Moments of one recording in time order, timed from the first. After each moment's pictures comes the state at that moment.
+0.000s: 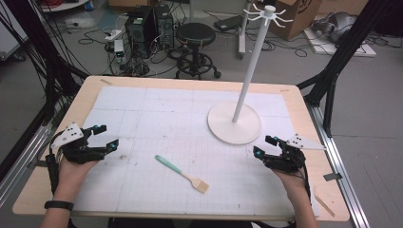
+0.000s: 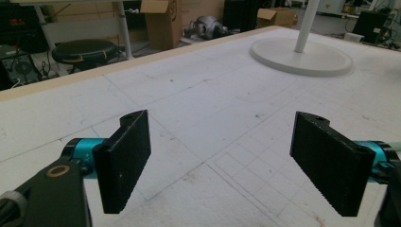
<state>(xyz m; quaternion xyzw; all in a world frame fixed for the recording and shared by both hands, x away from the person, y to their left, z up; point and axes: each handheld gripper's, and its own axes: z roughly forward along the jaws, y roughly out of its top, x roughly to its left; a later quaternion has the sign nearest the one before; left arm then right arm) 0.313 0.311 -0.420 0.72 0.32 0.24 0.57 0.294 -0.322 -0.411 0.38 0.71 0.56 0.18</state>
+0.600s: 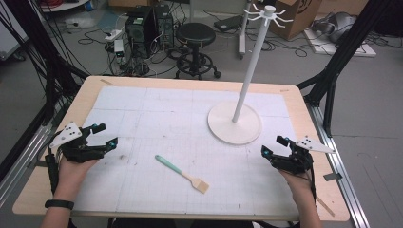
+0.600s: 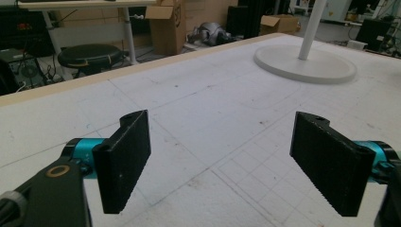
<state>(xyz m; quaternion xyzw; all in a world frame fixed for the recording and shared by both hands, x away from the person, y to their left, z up) 0.314 0.310 -0.420 0.71 0.32 0.24 0.58 0.290 -0.340 -0.414 0.42 0.69 0.55 0.21</state>
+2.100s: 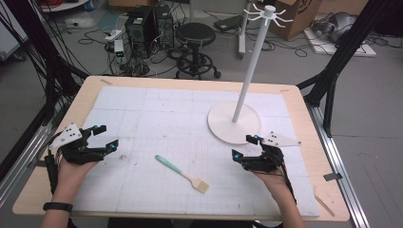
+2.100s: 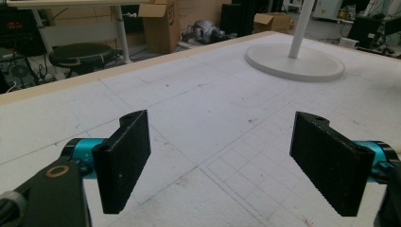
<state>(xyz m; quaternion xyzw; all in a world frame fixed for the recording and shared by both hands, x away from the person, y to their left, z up) 0.309 0.307 -0.418 0.72 0.32 0.23 0.57 0.298 -0.256 -0.406 0.34 0.75 0.55 0.16</state>
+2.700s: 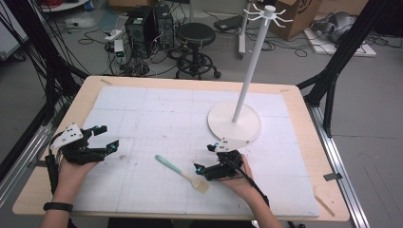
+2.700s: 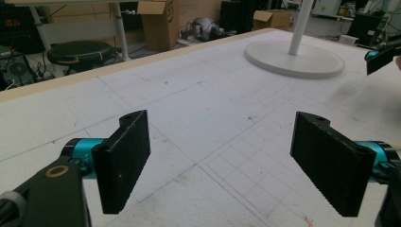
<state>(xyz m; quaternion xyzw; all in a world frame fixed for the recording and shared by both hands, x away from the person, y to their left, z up) 0.309 0.307 -0.418 0.72 0.32 0.23 0.57 0.299 -0.151 -0.428 0.26 0.83 0.49 0.10</state>
